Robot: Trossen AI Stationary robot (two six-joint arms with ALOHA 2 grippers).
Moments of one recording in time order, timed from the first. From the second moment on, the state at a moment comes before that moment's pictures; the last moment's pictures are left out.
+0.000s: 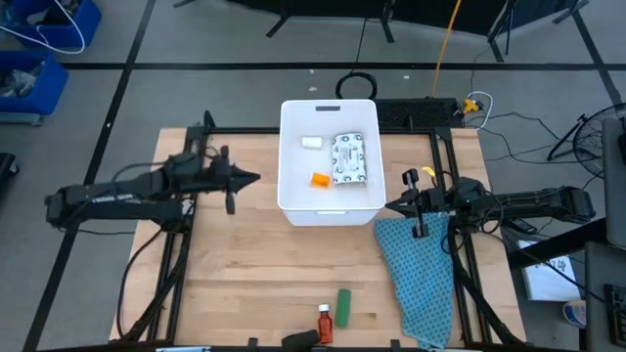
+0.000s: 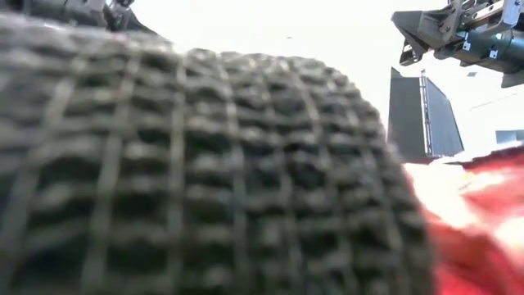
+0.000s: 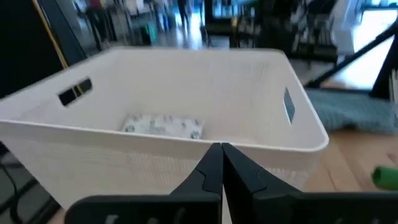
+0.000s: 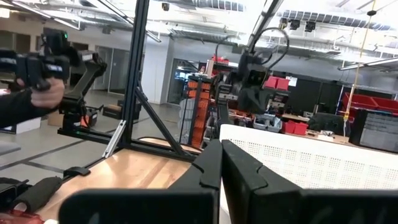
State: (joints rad) left arm 0.24 0.64 0.49 -0.01 0.05 0.03; right arm -0.10 0.57 0.07 0.76 -0.26 -0.10
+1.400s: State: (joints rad) left arm 0.24 0.51 0.02 0.51 0.04 0.10; right arm 0.35 1.19 1.18 -0.36 0.19 -0.32
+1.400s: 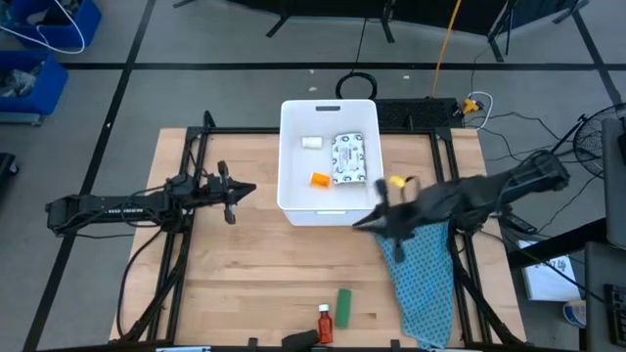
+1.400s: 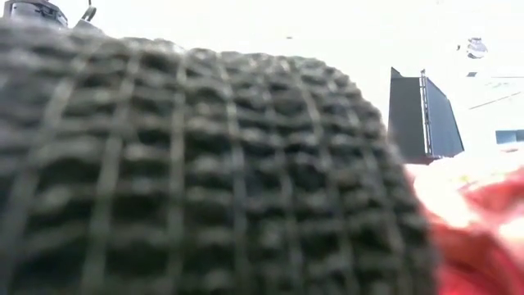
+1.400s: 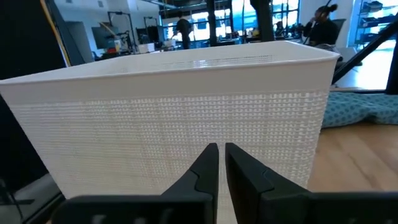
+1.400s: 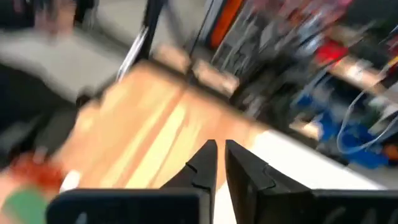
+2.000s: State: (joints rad) left arm 0.24 0.51 0.02 0.43 0.04 0.05; right arm 0.51 1.70 1.27 -0.44 0.02 -0.35
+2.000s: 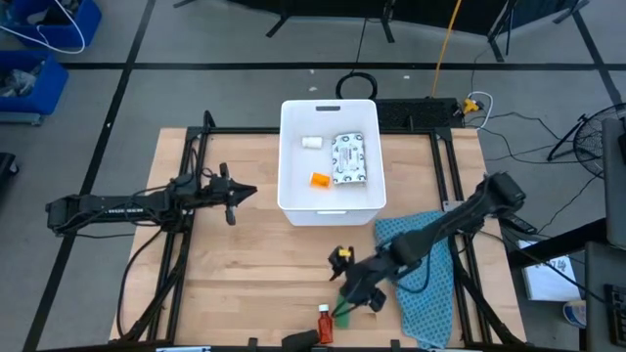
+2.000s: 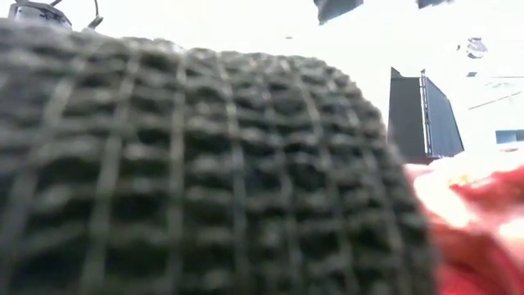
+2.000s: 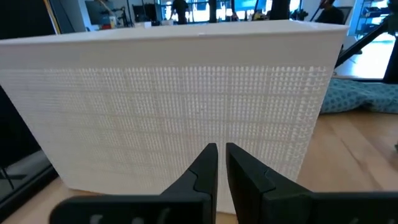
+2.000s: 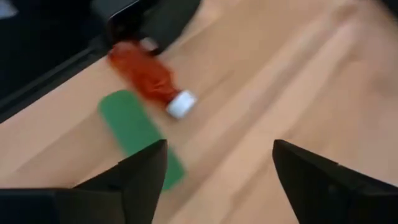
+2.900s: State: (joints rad) left arm 0.24 0.51 0.02 0.41 0.07 -0.05; right arm 0.55 1.93 1.27 -0.41 -0.02 -0.57
